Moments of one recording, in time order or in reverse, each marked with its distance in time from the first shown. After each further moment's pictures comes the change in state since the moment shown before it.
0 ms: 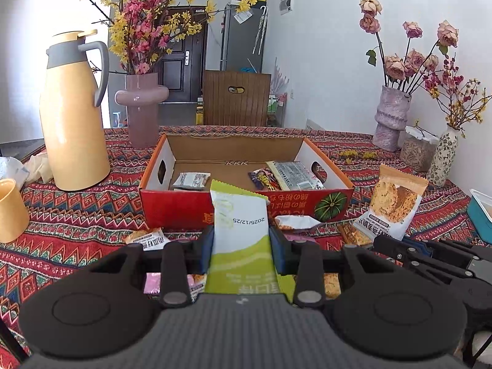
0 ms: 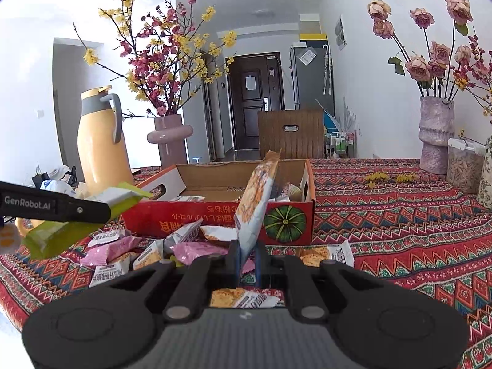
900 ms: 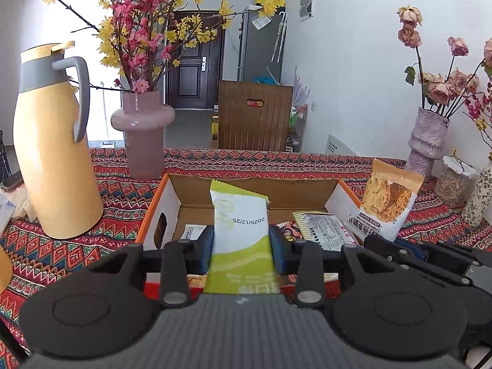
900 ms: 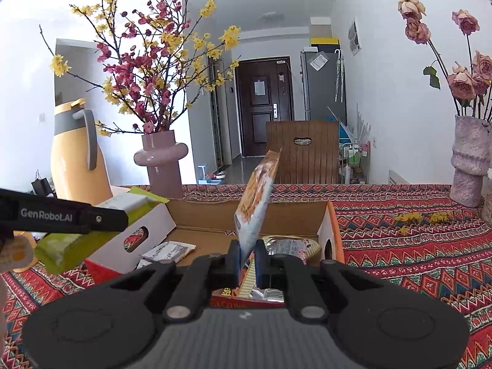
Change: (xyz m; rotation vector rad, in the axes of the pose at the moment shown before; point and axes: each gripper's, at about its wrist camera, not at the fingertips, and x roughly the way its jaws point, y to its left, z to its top) left arm 0.103 0.014 0.077 -0.038 -0.014 0.068; right arm 0.122 -0.009 0.078 -0.020 -0.010 0.033
